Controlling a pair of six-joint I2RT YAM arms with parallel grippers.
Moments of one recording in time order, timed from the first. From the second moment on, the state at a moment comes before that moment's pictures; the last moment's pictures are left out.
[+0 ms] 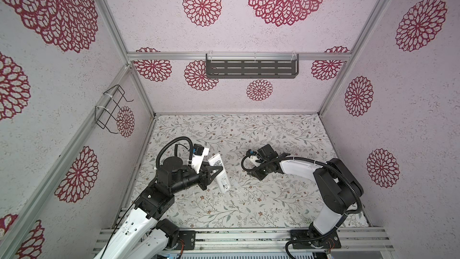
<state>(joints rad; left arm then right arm) -0.53 0.70 0.73 -0.33 0.47 -0.30 0.61 1.73 0.97 -0.35 -0.18 -0.14</state>
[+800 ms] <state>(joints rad) -0.53 0.69 0.73 -0.33 0.47 -0.30 0.60 1.75 1.01 -0.34 -0.22 -0.15</state>
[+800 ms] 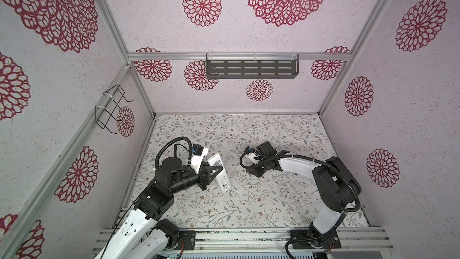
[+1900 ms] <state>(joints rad) -0.53 0.69 0.73 -0.33 0.46 -0.30 0.59 1.80 1.02 -0.32 -0.20 -0.18</state>
